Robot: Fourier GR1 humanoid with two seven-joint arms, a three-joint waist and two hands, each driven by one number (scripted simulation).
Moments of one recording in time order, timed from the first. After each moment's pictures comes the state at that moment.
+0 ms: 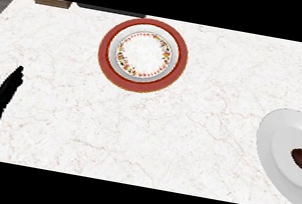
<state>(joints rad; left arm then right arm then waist) 0.06 0.58 -0.20 -1.44 0.14 0.29 -0.17 -0.05 -0.77 -0.49 -1.05 -0.79 0.92 -0.11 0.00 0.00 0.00</state>
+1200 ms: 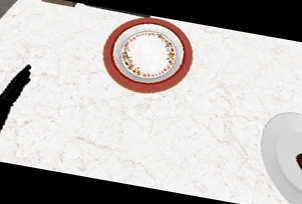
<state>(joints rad) 0.03 0.54 -0.20 -1.44 0.10 0.27 -0.16 -0.20 -0.95 -0.12 -1.04 0.09 0.85 -0.32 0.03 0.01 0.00</state>
